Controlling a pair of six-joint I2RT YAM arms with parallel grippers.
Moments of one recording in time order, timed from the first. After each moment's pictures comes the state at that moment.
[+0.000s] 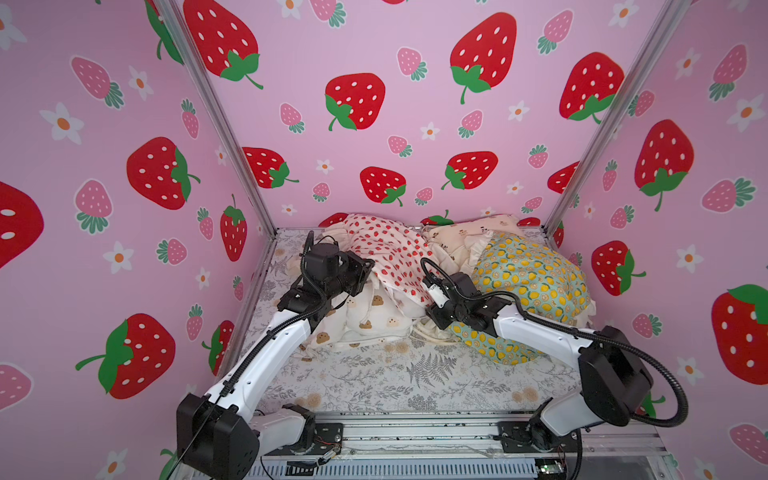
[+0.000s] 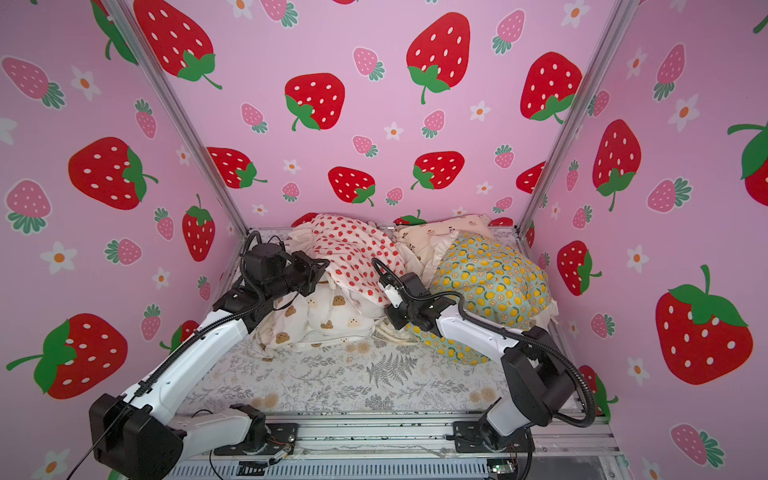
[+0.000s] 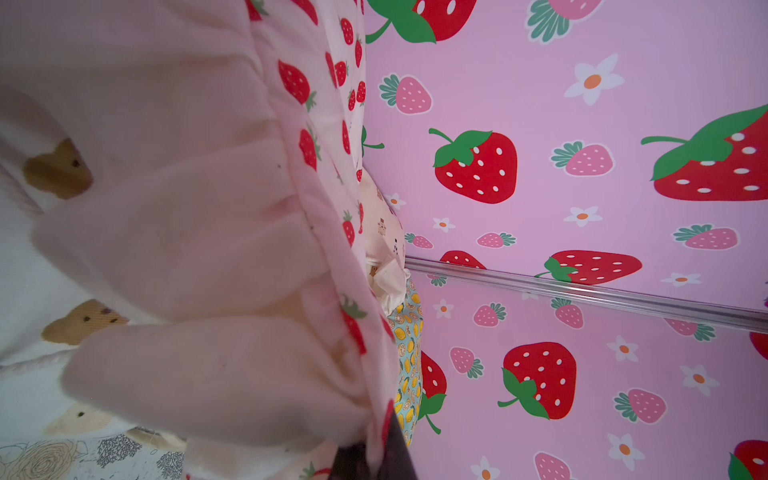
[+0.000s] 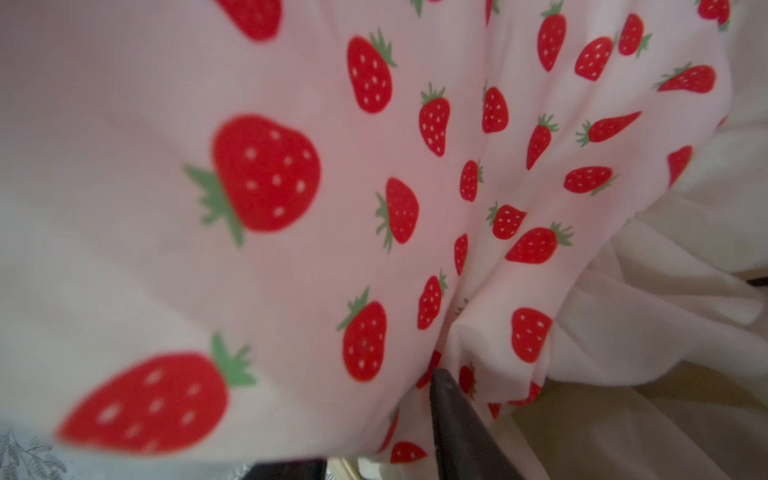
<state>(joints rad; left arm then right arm) -0.33 1.22 1.06 -0.23 0.25 -1.39 0.80 1.54 0.97 -0.25 -0.04 -0.05</state>
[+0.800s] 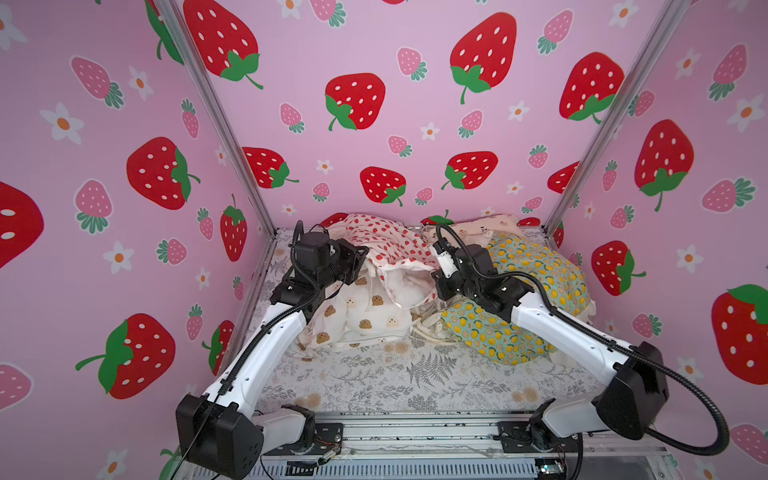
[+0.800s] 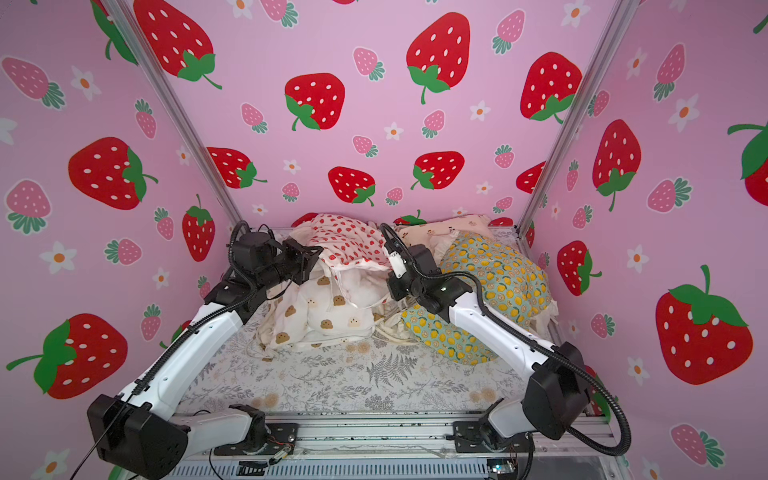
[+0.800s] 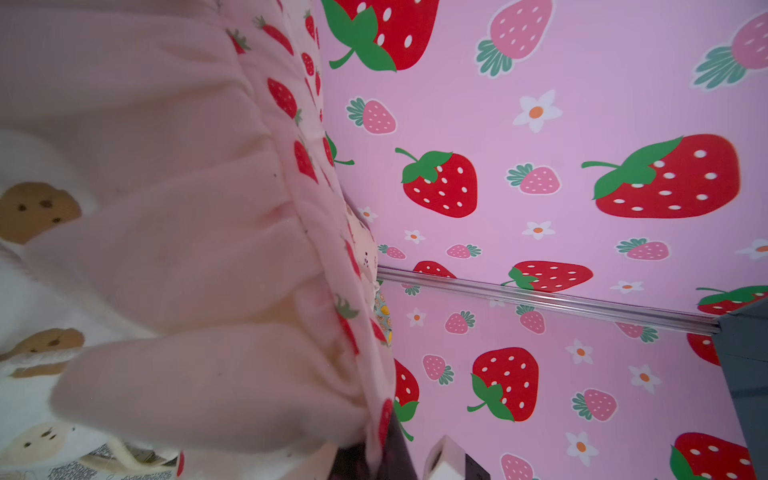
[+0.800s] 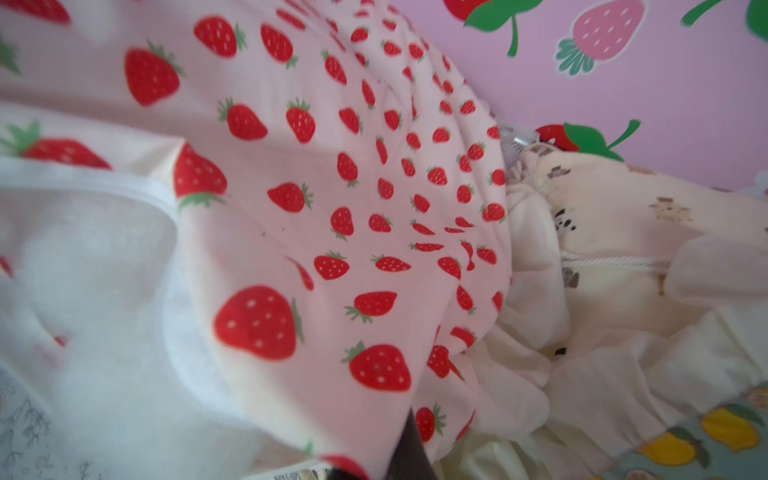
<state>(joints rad) -0.26 1.26 1.19 -0.24 0.30 -1.41 0.74 1.43 1.29 -0.40 0.02 0.02</state>
